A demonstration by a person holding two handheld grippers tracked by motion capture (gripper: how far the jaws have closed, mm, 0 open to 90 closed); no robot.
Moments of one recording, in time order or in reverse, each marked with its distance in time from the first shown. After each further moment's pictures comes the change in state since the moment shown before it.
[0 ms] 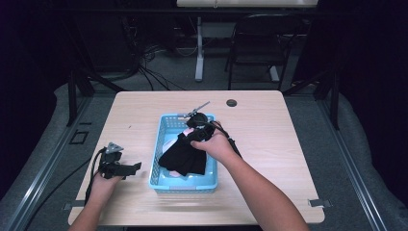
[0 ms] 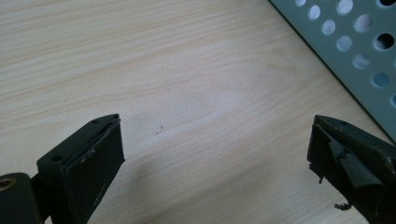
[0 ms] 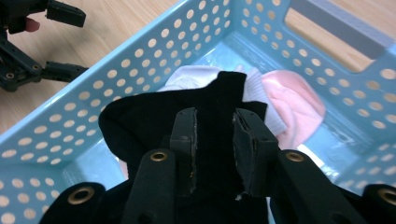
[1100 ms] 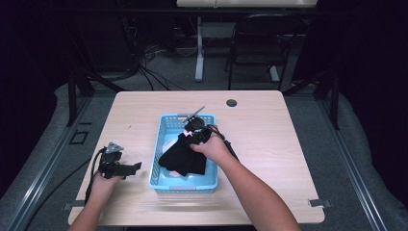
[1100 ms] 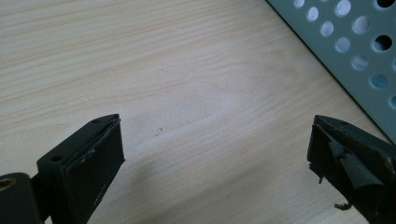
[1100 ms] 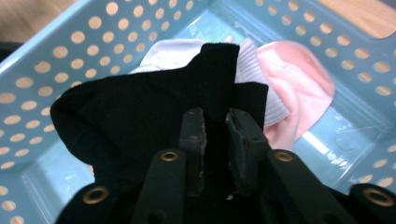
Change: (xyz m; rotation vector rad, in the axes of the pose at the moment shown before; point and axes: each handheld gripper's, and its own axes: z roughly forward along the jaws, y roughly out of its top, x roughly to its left) left arm 0.000 0.001 0.000 0.000 -0.002 0.003; right arm -0.007 -0.007 0.032 0.100 -0.038 0.026
